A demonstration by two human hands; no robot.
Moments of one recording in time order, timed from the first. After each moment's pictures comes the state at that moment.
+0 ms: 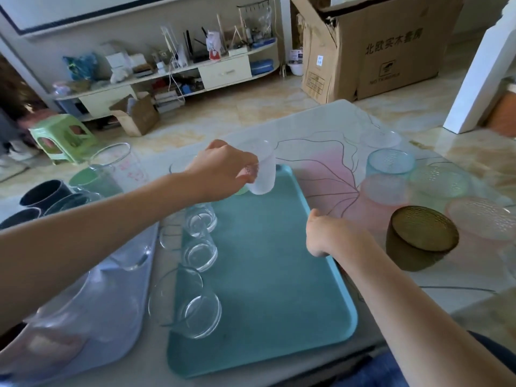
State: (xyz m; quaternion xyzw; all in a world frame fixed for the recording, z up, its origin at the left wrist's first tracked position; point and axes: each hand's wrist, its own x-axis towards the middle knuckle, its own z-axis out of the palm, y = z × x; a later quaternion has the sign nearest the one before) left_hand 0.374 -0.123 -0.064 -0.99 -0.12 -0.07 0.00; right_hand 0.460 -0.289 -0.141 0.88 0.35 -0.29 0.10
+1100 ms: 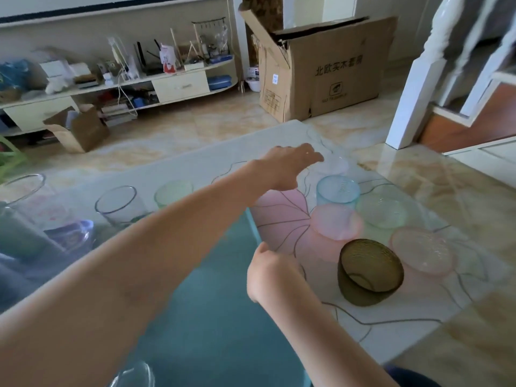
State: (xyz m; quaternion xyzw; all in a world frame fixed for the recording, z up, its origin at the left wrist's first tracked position) left_hand 0.576 -0.189 -0.089 -0.99 0.05 0.03 0.10; right_hand 0.463 -0.285 -0.142 0.89 0.33 -0.30 0.06
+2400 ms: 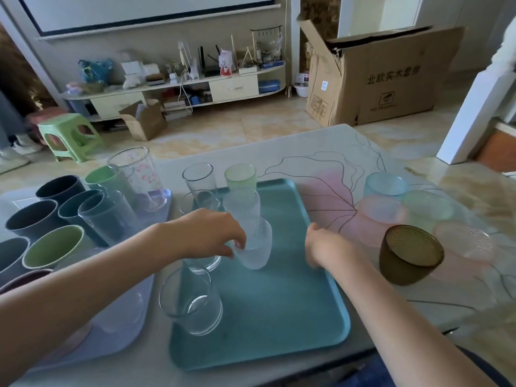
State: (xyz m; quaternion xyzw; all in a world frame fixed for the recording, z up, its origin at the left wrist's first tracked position) left_hand 0.307 -0.155 -0.075 -0.97 -0.08 0.21 0.08; right_hand 0.456 -0.290 -0.151 0.91 0.33 -0.23 0.07
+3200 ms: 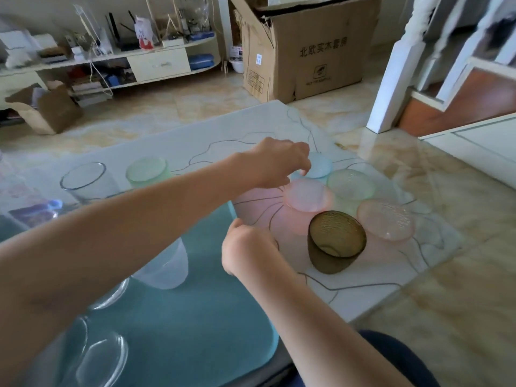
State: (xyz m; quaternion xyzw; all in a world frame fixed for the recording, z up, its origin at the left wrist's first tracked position) left_hand 0.546 -0.237 -0.088 -0.98 0.13 0.02 0.16; right_hand 0.469 -0.282 -0.156 0.88 0.38 -0.25 0.14
